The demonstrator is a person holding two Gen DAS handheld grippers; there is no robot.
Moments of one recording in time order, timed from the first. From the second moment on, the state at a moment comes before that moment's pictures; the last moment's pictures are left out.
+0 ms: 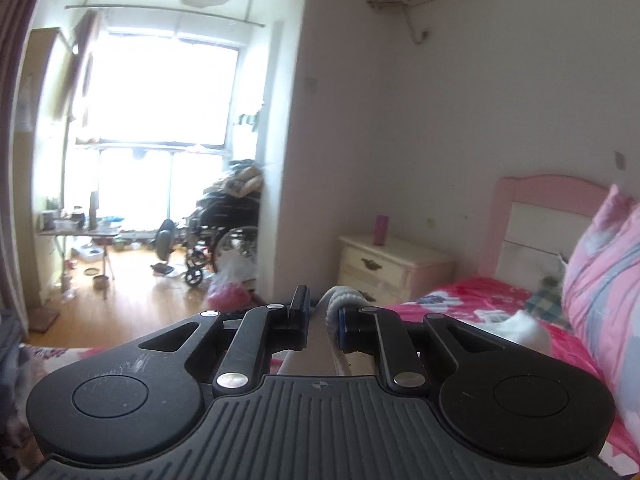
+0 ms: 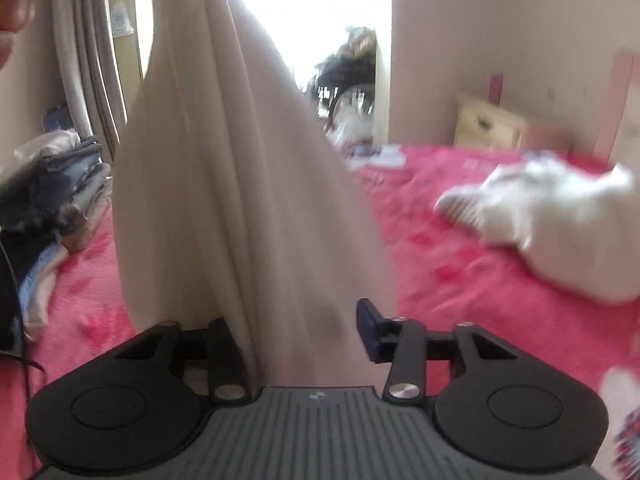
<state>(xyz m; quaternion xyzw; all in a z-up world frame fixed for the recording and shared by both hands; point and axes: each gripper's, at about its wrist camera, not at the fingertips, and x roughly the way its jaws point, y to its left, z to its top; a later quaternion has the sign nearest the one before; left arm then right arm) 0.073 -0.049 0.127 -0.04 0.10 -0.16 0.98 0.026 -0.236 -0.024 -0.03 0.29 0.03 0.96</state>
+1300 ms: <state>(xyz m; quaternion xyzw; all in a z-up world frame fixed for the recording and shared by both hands) -0.151 -0.010 0.363 -0.07 -0.24 -0.09 0.96 -0.187 -0.237 0.333 -0.41 -0.27 -0.06 0.87</state>
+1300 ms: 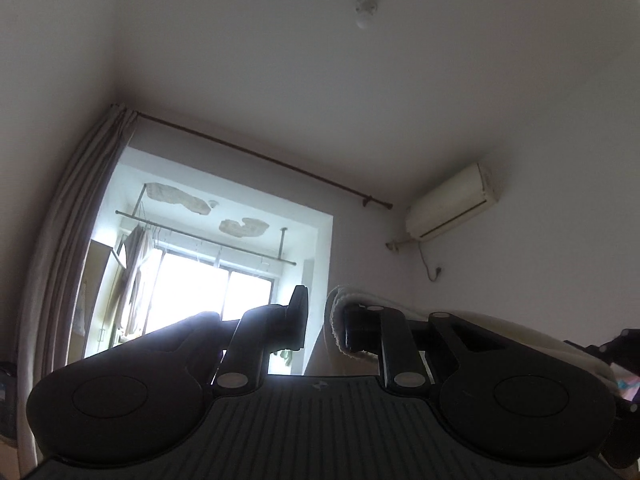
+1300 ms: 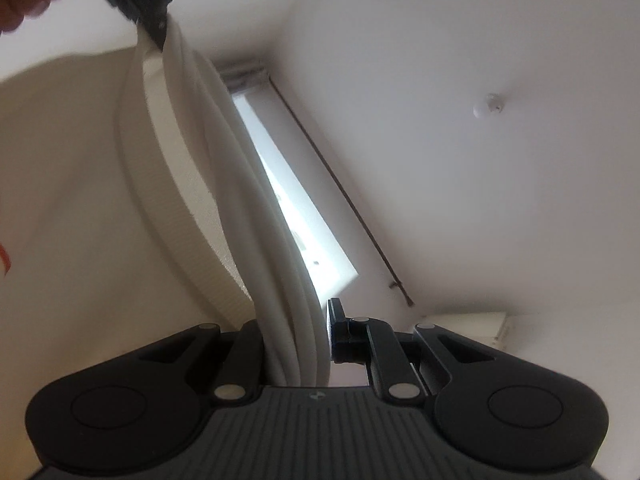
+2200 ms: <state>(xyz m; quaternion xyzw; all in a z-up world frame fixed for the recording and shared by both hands) 0.091 0.017 0.168 -0.06 0.03 0.02 1.00 0.020 -0.200 0.139 -0.45 -0.06 0.09 0.89</state>
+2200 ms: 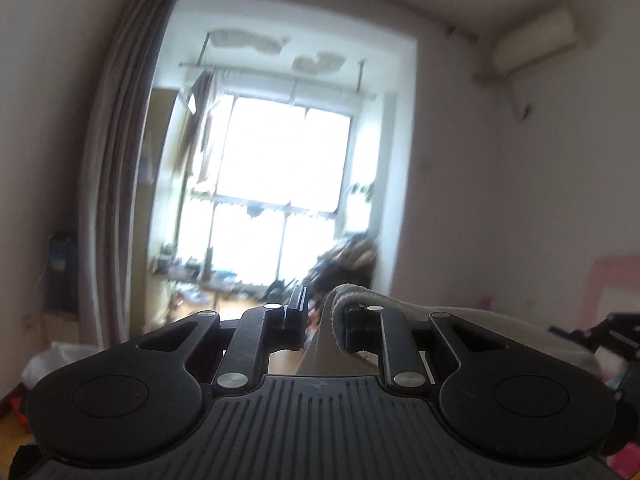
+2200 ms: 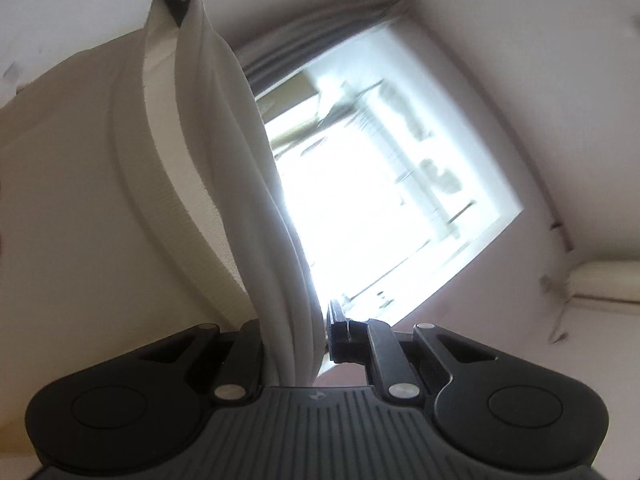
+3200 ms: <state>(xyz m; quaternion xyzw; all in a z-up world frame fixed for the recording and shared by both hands) 0.254 0.059 -0.030 -0.07 0.37 -0.04 0.93 0.269 -0.283 -0.013 -0.01 0.37 0.14 0.92</state>
